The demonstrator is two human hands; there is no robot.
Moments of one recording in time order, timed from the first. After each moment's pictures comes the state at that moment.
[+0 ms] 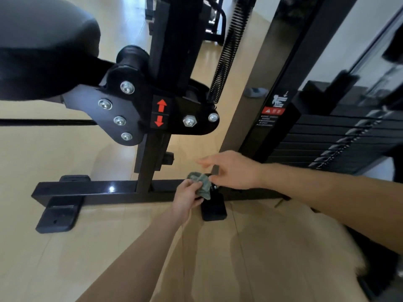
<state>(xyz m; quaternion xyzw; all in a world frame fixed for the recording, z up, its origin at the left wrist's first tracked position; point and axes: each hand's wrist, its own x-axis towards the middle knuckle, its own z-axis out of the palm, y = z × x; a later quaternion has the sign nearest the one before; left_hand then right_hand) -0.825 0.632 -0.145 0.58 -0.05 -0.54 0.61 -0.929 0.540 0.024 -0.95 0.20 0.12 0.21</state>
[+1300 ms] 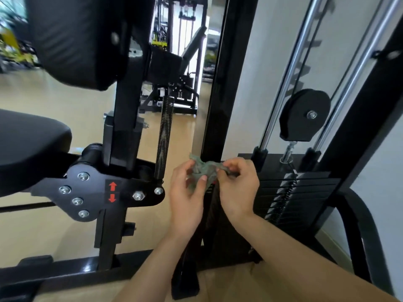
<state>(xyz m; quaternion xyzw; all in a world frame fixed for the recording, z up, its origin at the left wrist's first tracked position) -0.903 0.576 0.073 0.52 -0.40 -0.06 0.75 -0.988 0.515 0.115 -0.68 0.35 -0.59 0.26</state>
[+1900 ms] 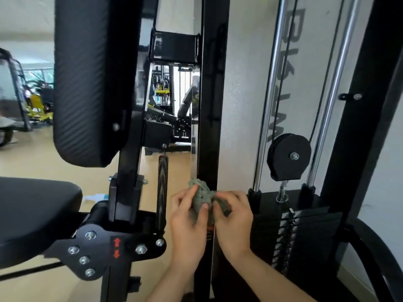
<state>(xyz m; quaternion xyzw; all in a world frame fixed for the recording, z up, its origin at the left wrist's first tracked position) -0.909 0.576 0.138 0.52 -0.45 0.02 0.72 -0.986 0.512 0.138 -0.68 0.28 -0.62 0.26</state>
